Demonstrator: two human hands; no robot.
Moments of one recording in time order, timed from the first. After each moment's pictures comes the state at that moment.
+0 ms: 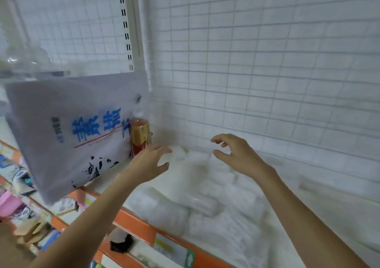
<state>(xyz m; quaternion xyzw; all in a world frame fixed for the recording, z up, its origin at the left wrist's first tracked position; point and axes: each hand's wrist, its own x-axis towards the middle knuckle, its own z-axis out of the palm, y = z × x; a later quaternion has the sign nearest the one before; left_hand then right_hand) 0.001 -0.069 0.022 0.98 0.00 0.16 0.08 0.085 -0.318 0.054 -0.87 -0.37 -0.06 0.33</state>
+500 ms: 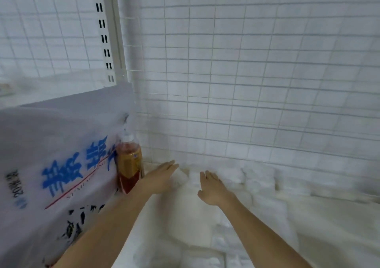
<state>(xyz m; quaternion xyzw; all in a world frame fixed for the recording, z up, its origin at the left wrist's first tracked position) 0.151 0.008 -0.034 0.99 -0.11 -0.06 0.08 0.143 -0.189 -0.036 -0.98 -0.18 0.08 0.08</state>
